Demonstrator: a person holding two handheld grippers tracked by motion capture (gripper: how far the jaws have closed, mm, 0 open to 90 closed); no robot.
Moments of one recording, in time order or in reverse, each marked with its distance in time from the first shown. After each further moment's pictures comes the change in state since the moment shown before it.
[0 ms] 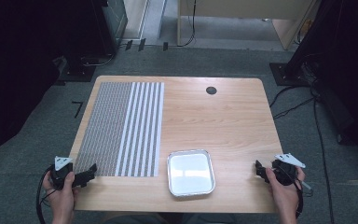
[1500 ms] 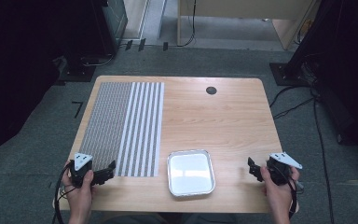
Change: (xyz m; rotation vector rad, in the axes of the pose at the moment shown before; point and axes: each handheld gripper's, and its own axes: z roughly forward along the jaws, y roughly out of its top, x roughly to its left) left arm -0.070 0.015 -0.010 -0.083 -0.096 0.089; right arm 0.031 0.013 -0.019 -0.070 0.079 0.042
